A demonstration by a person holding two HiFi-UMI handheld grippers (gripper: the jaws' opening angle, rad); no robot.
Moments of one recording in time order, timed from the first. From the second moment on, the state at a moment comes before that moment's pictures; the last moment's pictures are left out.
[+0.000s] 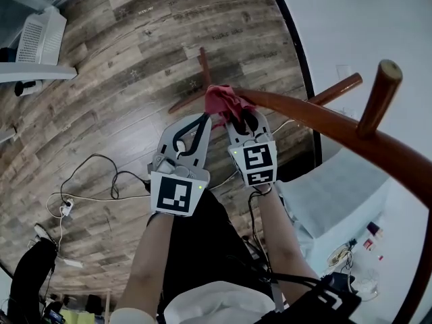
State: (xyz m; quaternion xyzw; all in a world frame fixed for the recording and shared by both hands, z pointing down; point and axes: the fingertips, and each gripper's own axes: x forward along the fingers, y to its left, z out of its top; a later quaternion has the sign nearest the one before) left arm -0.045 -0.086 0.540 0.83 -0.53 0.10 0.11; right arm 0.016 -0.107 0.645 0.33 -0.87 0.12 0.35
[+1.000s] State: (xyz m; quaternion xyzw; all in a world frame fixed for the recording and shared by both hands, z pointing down) left arm -0.056 -0.074 0.536 0.82 -0.55 0.10 0.11; right arm 0.003 -0.078 0.629 0.31 -0.88 0.15 0.34
